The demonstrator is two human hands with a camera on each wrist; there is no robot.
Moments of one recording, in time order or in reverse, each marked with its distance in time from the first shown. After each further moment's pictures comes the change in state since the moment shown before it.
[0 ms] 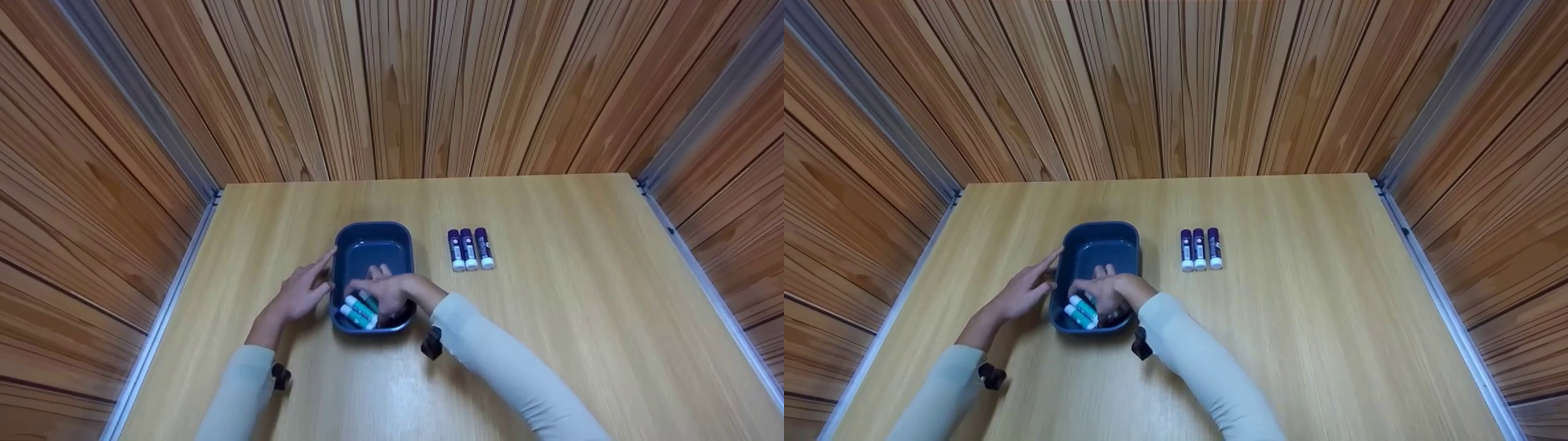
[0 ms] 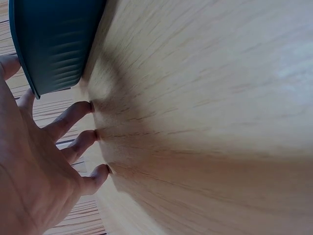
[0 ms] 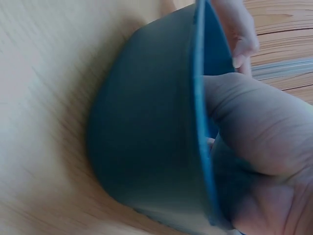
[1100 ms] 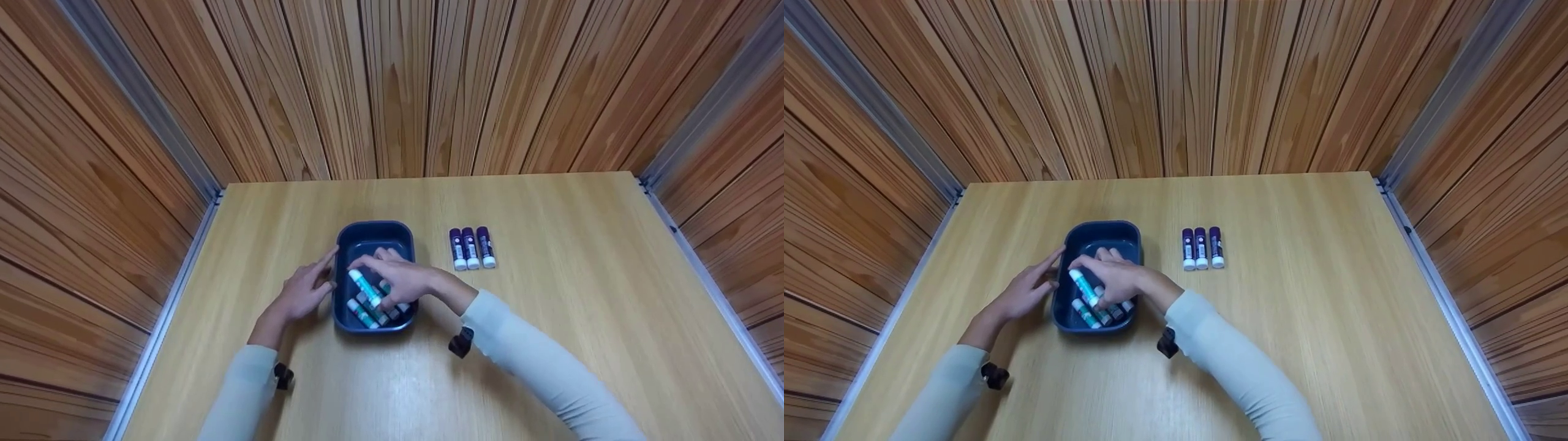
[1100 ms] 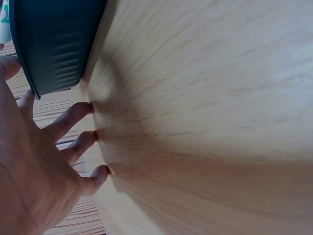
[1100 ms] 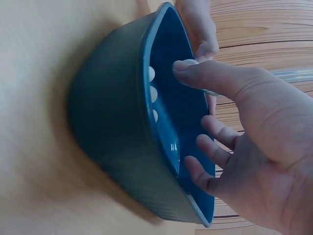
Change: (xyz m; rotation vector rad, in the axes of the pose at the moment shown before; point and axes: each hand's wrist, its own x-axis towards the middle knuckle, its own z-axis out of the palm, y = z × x) left_hand 0.001 -0.002 0.003 -0.017 0.015 -0.018; right_hand -0.037 0.012 -0.006 0.159 0.281 -0.247
